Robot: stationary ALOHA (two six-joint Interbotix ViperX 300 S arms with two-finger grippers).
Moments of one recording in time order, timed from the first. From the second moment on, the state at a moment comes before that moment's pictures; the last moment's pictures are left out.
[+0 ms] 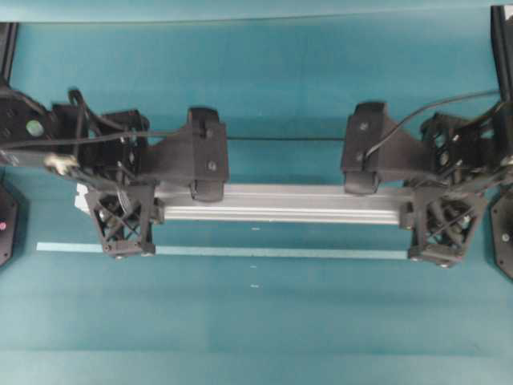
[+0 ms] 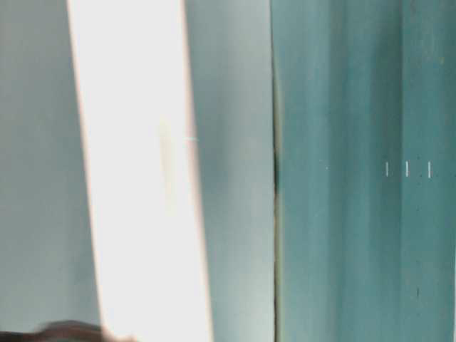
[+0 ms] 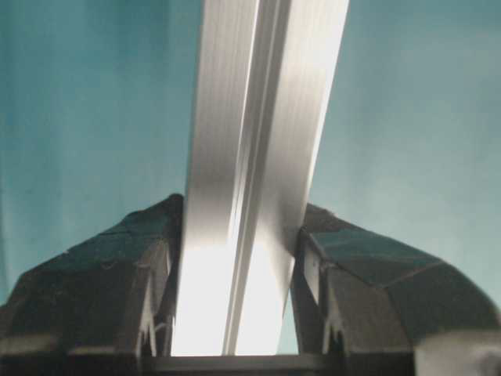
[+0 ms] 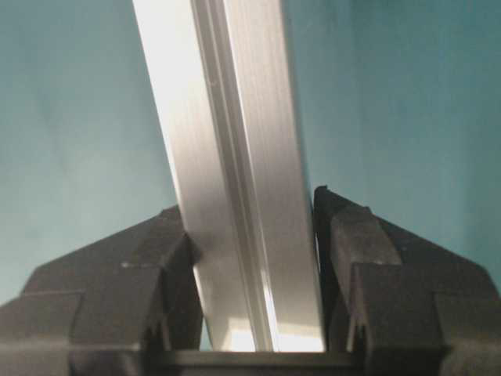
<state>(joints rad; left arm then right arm) -0.02 -0.16 0.28 0.04 1.23 -0.15 0.00 -0.32 0.45 0.04 1.26 0.20</state>
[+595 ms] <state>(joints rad) 0.00 -0.05 0.47 0.04 0.99 -0.15 0.00 -0.19 0.66 0.02 0.90 0.20</state>
